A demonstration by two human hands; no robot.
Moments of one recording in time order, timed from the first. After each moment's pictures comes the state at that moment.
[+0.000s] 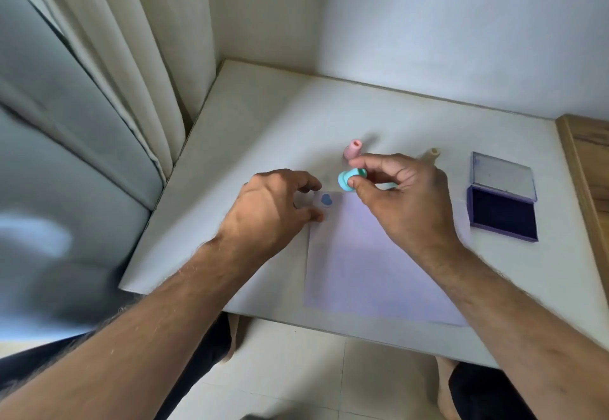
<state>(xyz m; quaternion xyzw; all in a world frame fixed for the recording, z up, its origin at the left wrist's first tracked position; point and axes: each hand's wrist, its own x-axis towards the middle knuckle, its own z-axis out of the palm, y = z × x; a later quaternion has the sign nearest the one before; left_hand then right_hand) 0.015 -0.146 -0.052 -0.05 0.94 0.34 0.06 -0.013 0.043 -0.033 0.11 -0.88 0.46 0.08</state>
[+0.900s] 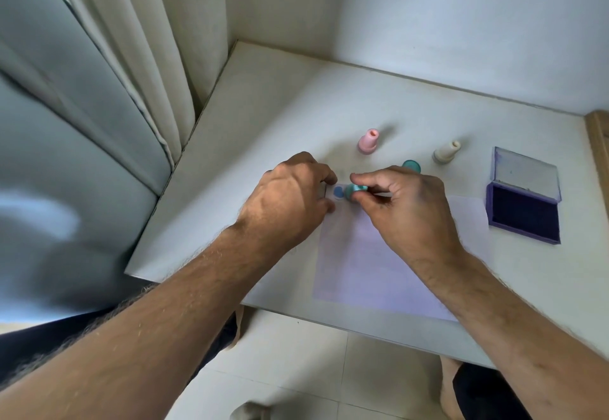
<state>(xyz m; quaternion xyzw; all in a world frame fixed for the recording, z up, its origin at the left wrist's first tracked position) 0.008 -0.137 -0.057 -0.02 0.96 0.27 0.04 -0.009 0.039 -0.053 0.18 -0.91 0.36 0.07</state>
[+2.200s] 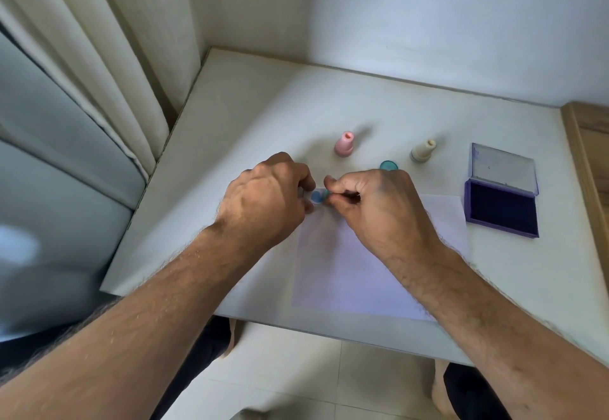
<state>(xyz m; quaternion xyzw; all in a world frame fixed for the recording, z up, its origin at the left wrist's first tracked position) -0.003 -0.133 -0.057 -0.03 0.98 0.21 0.04 -0.015 0.040 -0.052 0.17 -0.93 0.34 0.01</state>
